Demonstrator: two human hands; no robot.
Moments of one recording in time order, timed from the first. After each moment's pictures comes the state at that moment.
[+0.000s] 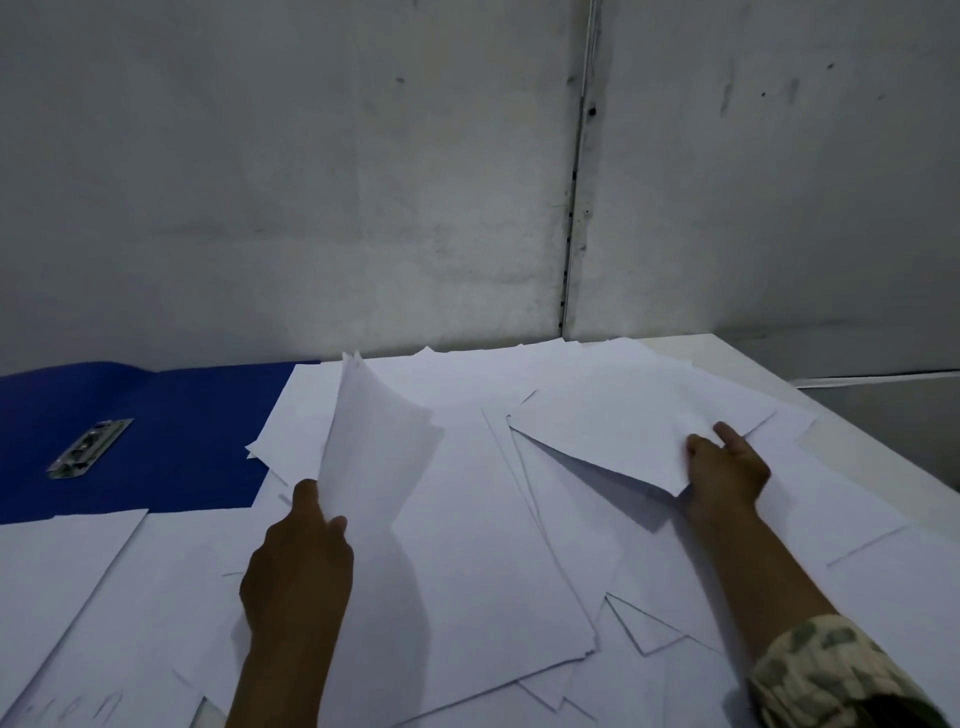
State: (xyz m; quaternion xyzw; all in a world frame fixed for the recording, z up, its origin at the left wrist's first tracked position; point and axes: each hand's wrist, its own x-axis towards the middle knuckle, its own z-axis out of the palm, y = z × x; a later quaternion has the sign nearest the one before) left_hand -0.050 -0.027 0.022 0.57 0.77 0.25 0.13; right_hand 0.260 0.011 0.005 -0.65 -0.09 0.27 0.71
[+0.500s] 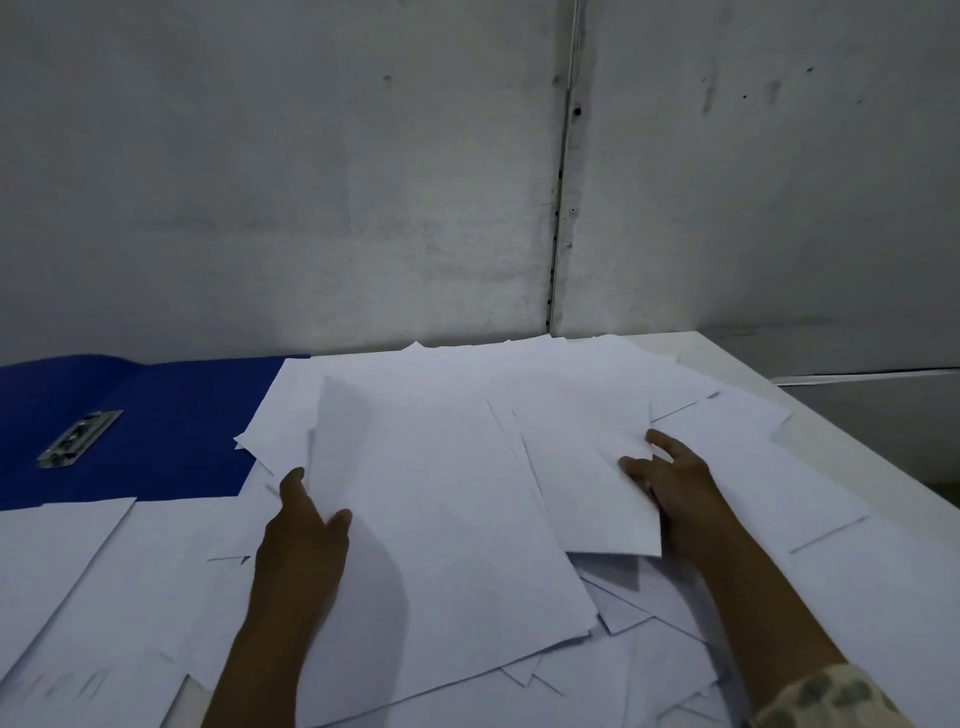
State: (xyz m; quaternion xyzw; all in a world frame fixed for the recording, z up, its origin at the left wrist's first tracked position) left_hand -0.040 -0.026 0.021 0.52 0.73 0.34 0.28; right_hand 0.247 -0.027 0.015 -0.65 -0.27 0.42 0.57
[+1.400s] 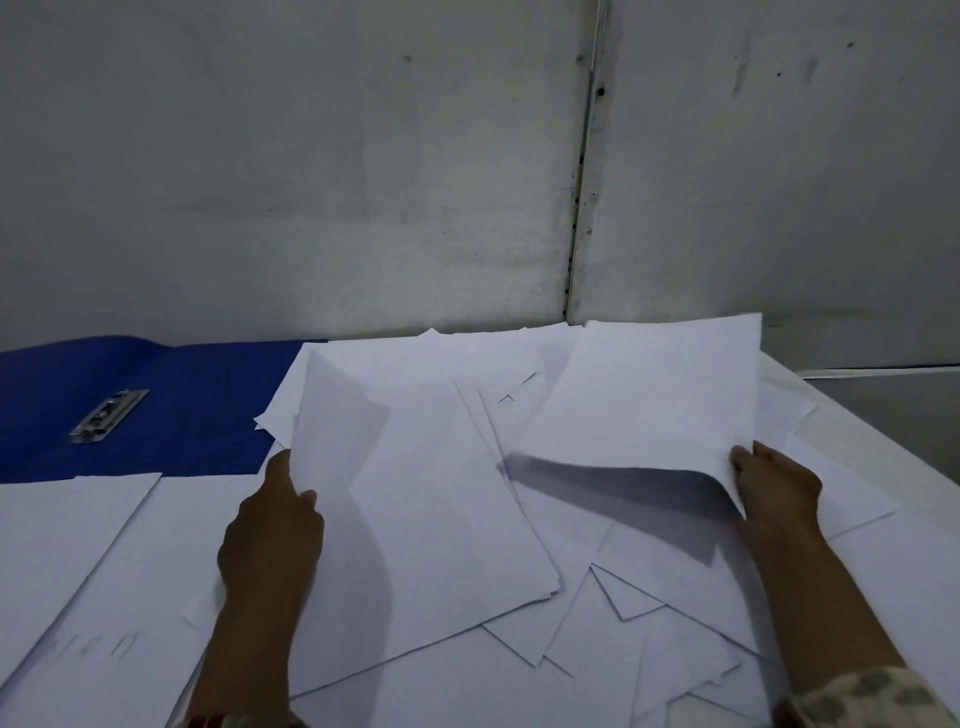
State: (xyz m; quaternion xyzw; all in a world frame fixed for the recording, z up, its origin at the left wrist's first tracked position) left_hand -0.067 -0.021 0.018 0.53 0.79 0.27 0.16; right_hand 0.279 -0.042 0.022 -0.70 -0.15 0.27 0.65
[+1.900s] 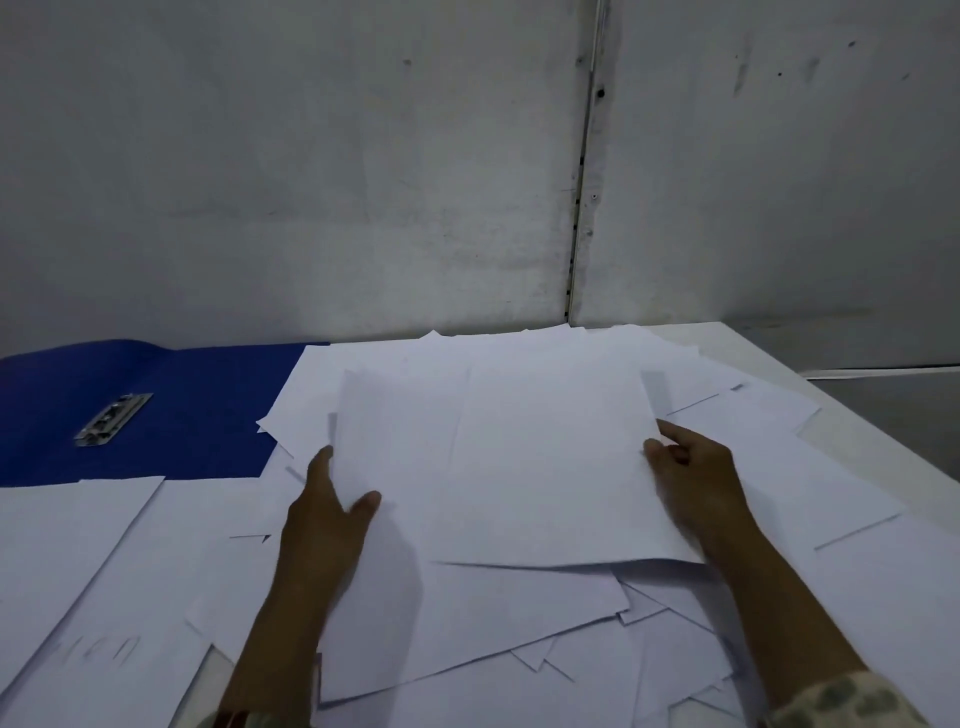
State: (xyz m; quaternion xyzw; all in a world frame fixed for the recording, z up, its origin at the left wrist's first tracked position) left_hand -0.042 -0.022 0.017 0.53 0.71 0.36 0.30; right_hand 0.240 -0.035 0.019 -0.71 -0.40 0.26 0.52
